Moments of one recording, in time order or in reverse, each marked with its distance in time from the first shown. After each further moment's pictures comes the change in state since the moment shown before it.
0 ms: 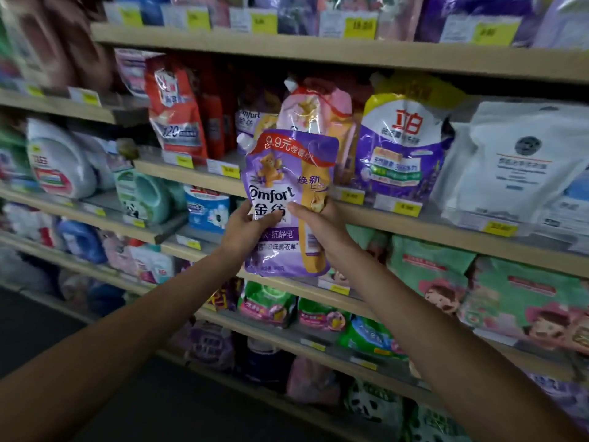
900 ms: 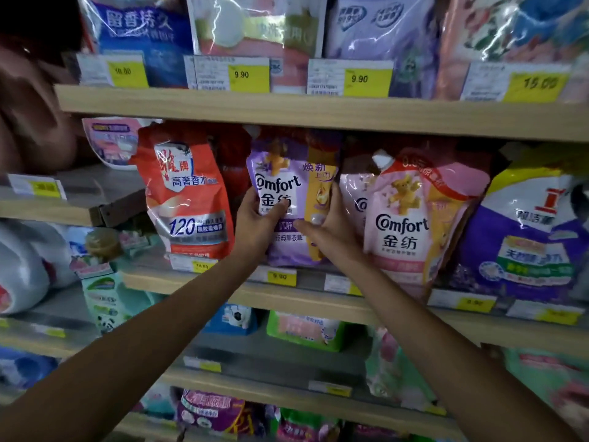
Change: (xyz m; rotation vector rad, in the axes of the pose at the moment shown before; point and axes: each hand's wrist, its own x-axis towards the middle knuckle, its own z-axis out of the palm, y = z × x) left_hand 0.306 0.035 -0.103 -0.056 -0.028 0.337; right_hand 0.255 -0.021 0.146 -0.246 0.201 -0.248
